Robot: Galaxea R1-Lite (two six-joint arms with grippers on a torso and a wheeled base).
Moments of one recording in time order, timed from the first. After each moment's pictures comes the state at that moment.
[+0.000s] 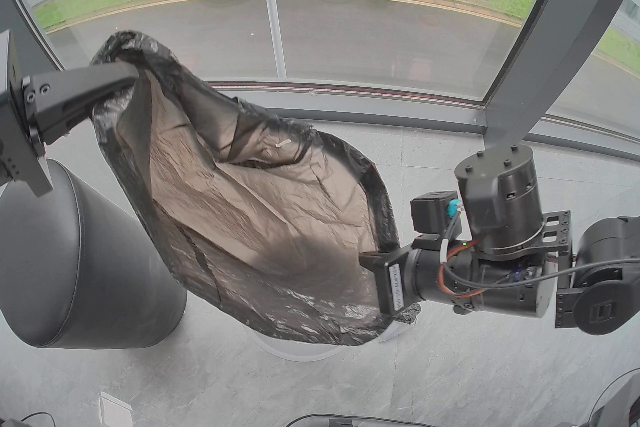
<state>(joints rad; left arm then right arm) -0.53 1.11 -1.07 -0.03 -0.28 -0.83 0.86 1.71 -0.92 -0.31 -0.14 0.25</state>
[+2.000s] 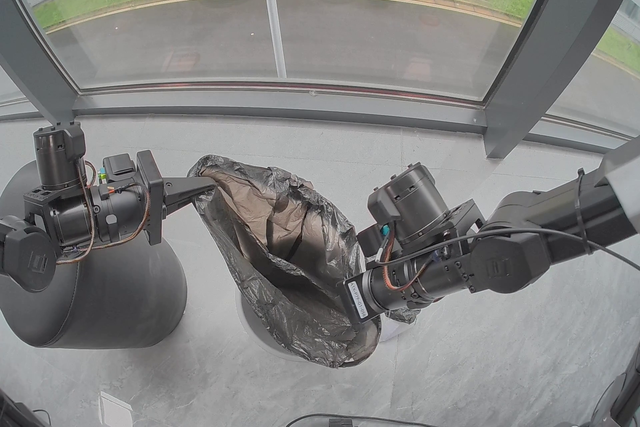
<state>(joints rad) -0.18 1.62 -0.76 -0.62 -0.66 -1.04 0.77 1.99 -1.22 0.08 0.11 0.26</state>
